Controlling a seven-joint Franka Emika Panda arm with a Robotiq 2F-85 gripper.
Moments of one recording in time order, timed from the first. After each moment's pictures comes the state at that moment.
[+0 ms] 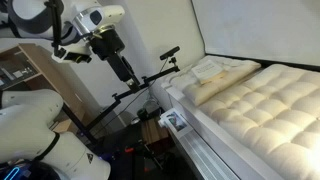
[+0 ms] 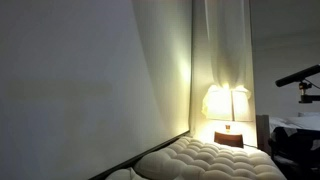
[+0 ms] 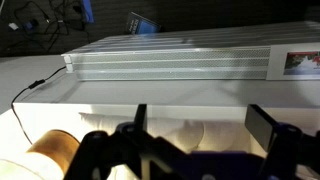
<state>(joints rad) -0.02 -0.84 0.08 -2.81 -0.15 2.11 0.01</state>
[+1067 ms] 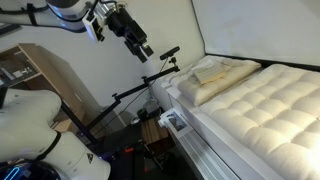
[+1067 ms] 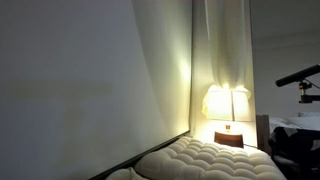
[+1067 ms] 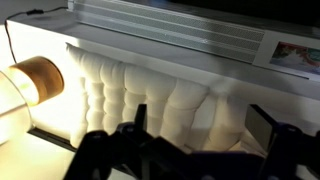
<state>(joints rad) 0.08 -0.64 0.25 -2.57 -0.20 2.11 0.00</state>
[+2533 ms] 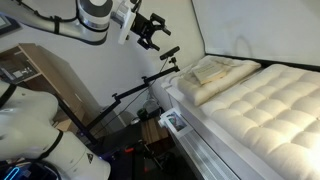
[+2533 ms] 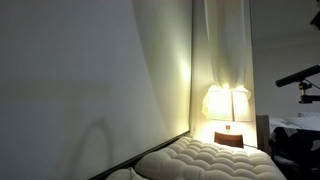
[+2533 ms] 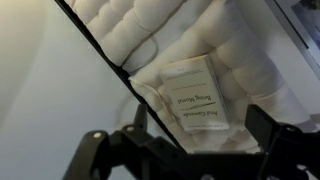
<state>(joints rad) 0.21 -0.37 0.30 -2.48 -0.48 2.61 -0.15</state>
